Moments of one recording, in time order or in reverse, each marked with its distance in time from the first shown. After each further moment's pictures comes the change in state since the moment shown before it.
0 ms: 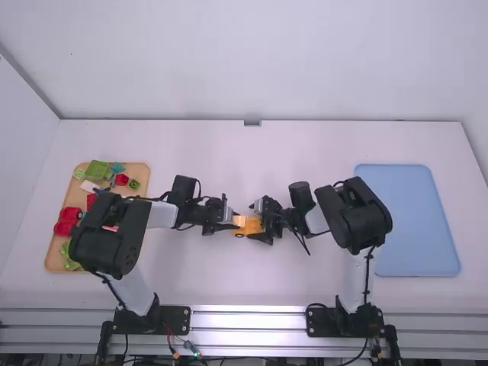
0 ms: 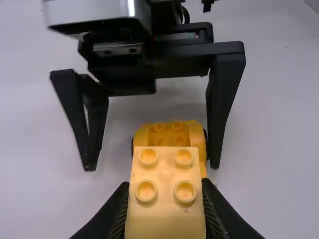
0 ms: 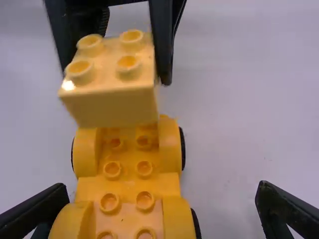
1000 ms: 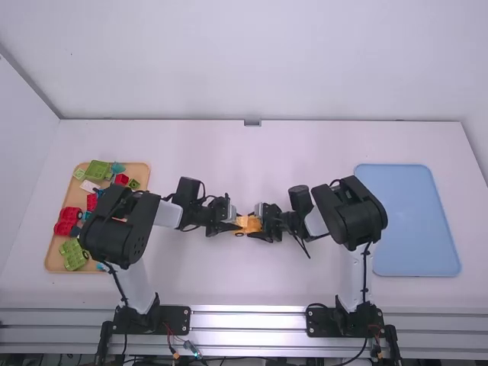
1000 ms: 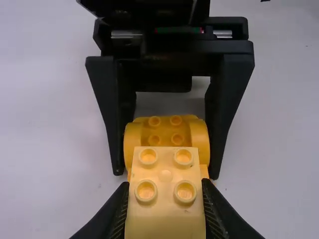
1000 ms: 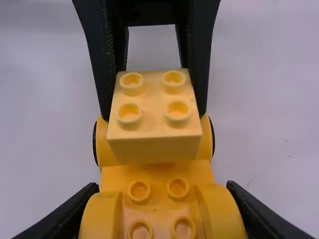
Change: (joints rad) left arm -0.022 0.087 0.000 0.112 -0.025 -0.128; right arm 0.001 0.043 -0.024 0.072 -0.021 -0.006
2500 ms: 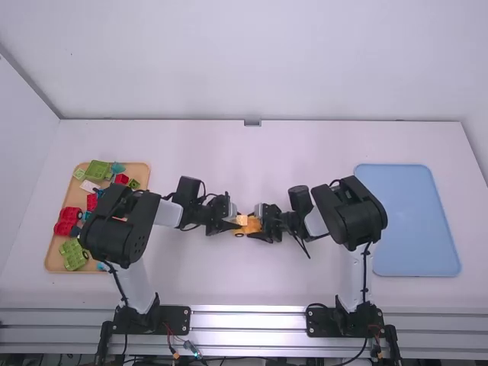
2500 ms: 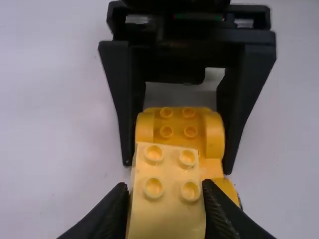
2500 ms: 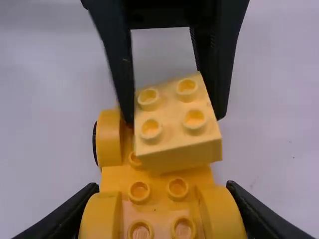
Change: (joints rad) left arm 0.002 0.005 0.011 -0.007 -0.043 -0.037; right arm 0.001 0.000 0.000 -0.006 -0.003 -0.003
